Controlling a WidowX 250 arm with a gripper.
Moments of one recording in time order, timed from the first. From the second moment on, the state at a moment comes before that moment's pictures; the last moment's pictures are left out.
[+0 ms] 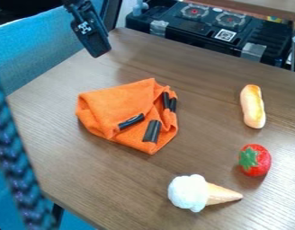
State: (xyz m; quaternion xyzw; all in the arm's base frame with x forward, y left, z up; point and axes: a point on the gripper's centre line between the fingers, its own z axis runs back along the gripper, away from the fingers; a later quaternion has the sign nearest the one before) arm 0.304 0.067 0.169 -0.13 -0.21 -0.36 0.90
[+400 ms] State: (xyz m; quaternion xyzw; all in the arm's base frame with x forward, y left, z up) arm 0.299 0.066 0.149 -0.14 -0.19 -0.36 0.90
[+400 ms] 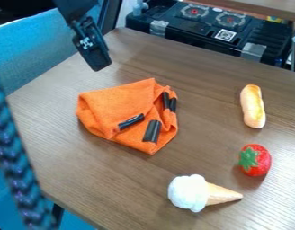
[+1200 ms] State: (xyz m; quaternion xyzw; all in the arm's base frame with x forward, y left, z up) arm 0.283 0.045 0.131 -0.08 -0.18 -0.38 0.90
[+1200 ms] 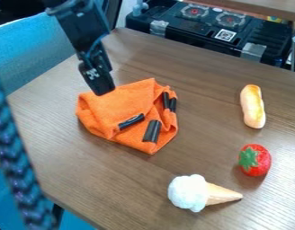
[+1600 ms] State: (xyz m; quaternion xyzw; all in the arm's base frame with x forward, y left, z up) arm 0.275 0.017 0.112 0.11 -0.22 -0.33 0.91
